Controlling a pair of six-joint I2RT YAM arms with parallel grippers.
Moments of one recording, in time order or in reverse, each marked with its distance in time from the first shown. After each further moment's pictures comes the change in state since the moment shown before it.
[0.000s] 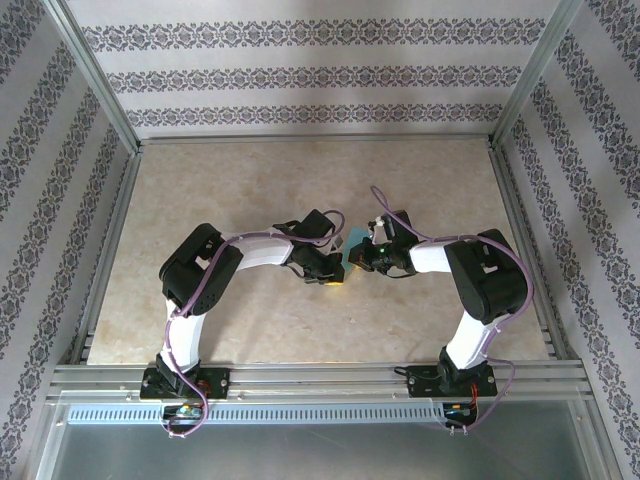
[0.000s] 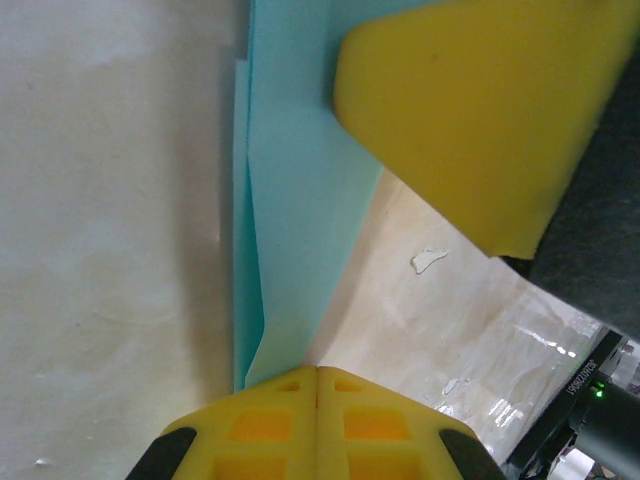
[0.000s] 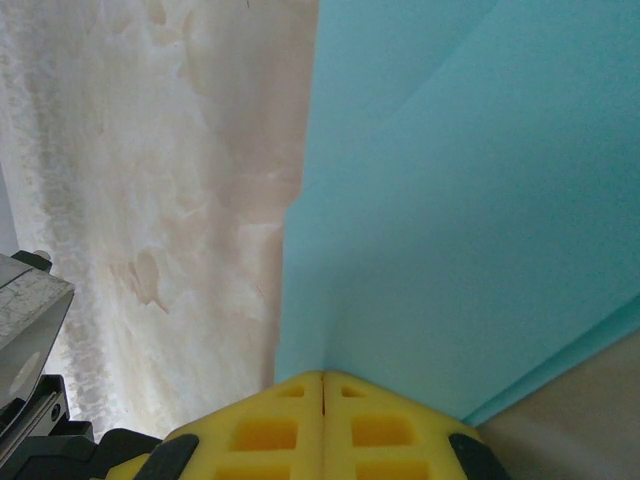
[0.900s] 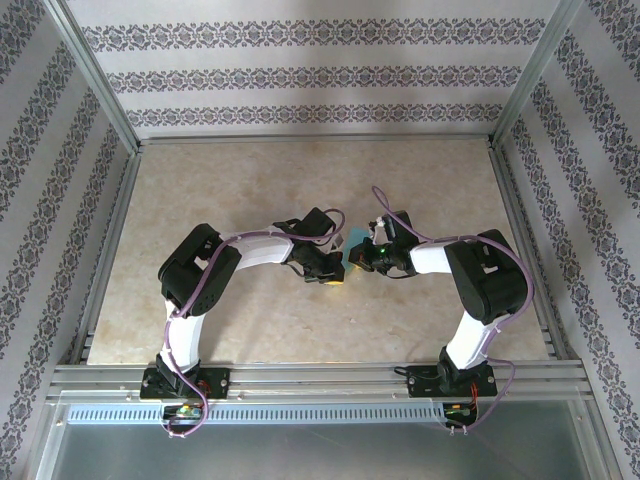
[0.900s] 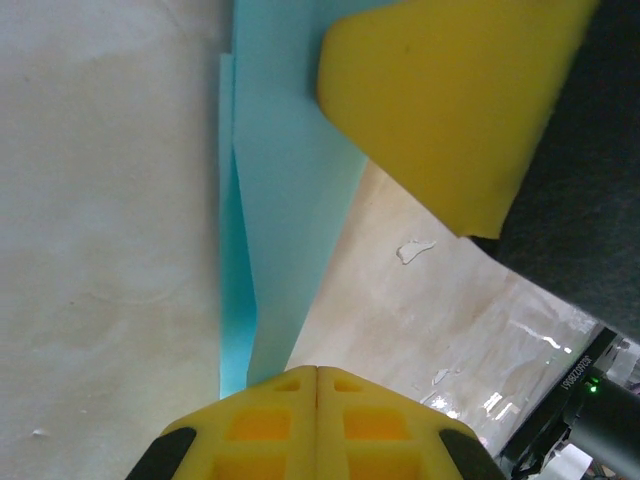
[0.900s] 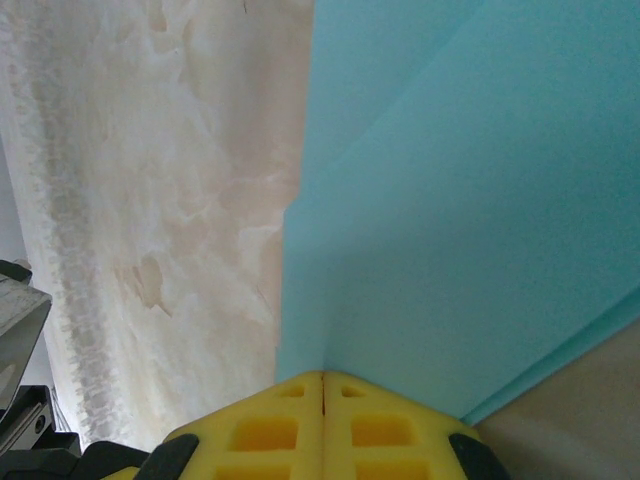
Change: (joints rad) left arm 0.000 -0.009 0.019 -0.039 -0.001 0.003; right arm 0.000 -0.002 -0.011 0.023 0.000 0.021
